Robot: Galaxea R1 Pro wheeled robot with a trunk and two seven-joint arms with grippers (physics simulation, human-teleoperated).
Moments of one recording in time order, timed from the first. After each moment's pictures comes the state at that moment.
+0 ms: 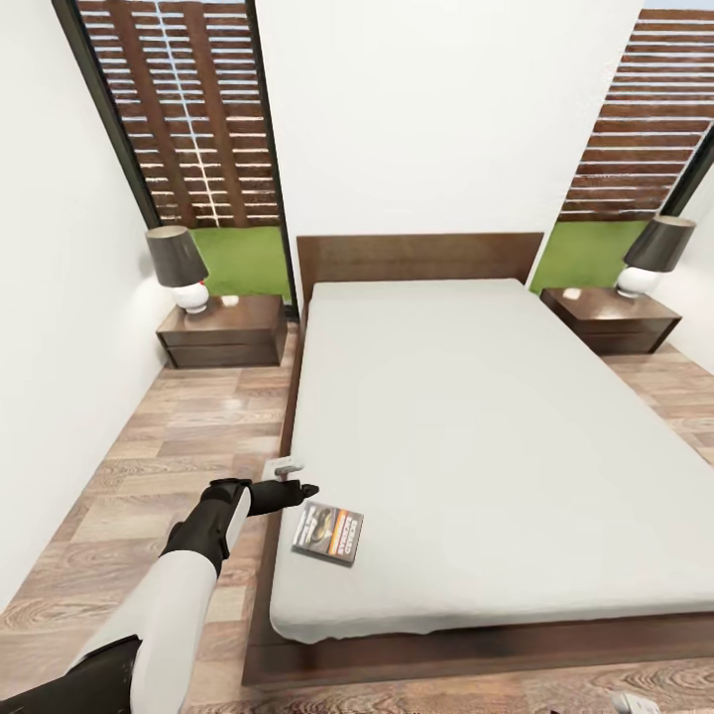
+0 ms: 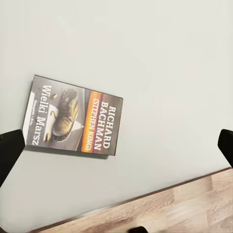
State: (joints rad) left arm -0.84 -0.14 0.36 -0.61 -0.26 0.58 -0.42; right arm -0.40 -0.42 0.34 -0.05 -0.71 -0.03 0.87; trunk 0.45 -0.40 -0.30
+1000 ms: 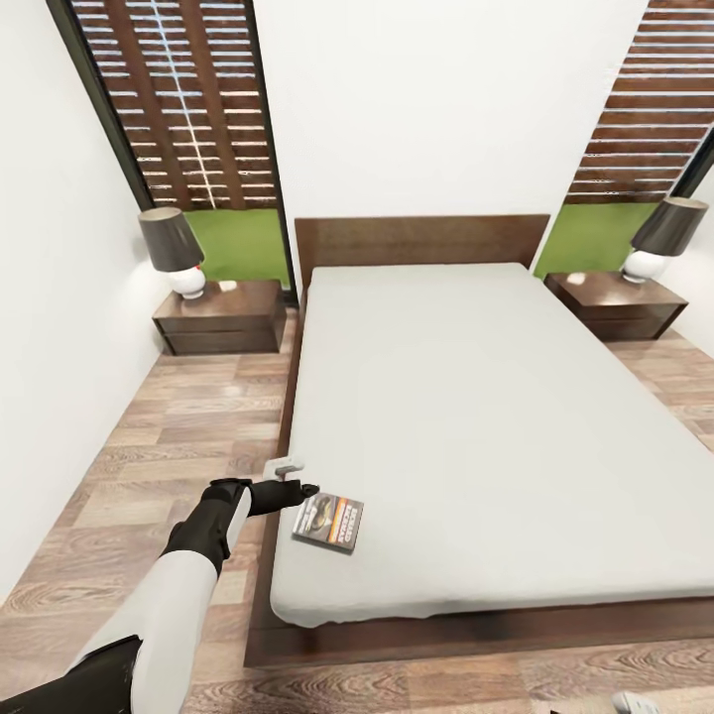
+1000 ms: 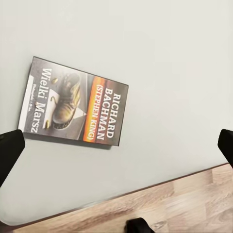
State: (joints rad) left arm -0.84 -0.14 0.36 -0.61 -0.26 0.58 -0.42; right arm -0.40 -0.42 0.34 -0.05 -0.71 -0.03 0.87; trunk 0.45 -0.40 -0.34
